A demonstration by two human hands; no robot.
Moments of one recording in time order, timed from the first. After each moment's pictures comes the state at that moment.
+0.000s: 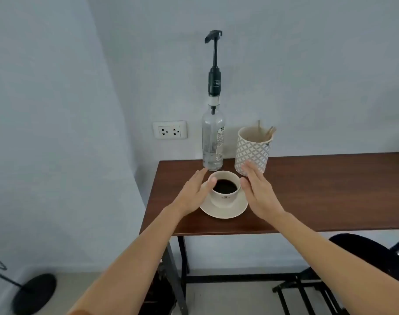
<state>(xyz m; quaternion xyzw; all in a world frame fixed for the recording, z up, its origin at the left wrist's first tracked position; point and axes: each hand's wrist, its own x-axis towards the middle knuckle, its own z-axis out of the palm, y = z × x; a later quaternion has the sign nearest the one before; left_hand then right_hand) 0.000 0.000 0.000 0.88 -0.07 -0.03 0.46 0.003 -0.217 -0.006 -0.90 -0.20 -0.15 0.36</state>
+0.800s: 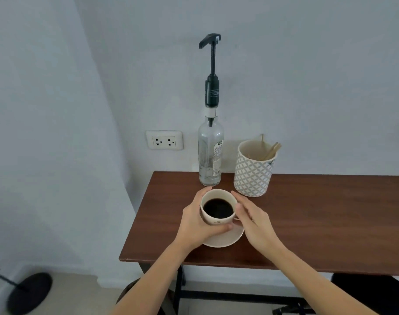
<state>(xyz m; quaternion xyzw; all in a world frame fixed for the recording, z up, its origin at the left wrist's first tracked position) -0.002 -0.040 -0.026 0.83 -0.05 0.12 0.54 0.013 -0.221 -0.015 -0.80 -0.12 0.01 0.59</state>
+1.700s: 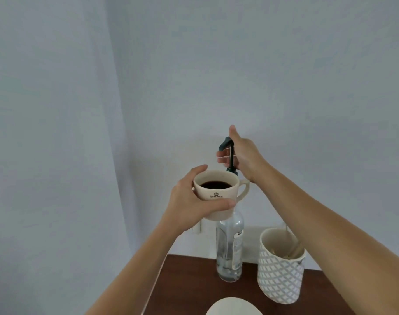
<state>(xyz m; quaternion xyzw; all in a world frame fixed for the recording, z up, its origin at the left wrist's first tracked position) 0.075 0.009 0.207 0.80 -0.05 0.23 0.55 0.185 -0.123 0.284 -0.72 -0.13 -0.01 0.68</state>
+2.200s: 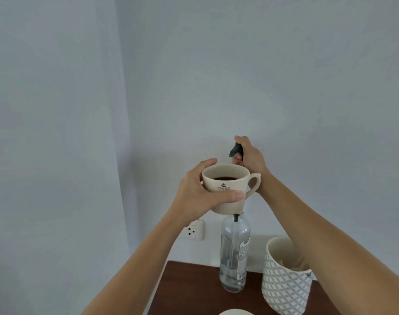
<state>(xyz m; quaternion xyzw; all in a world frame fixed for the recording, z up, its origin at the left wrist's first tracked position) 0.091 0.016 0.231 0.78 -0.07 0.19 0.59 0.193 -0.112 0.274 -0.62 -0.18 -0.02 0.76</state>
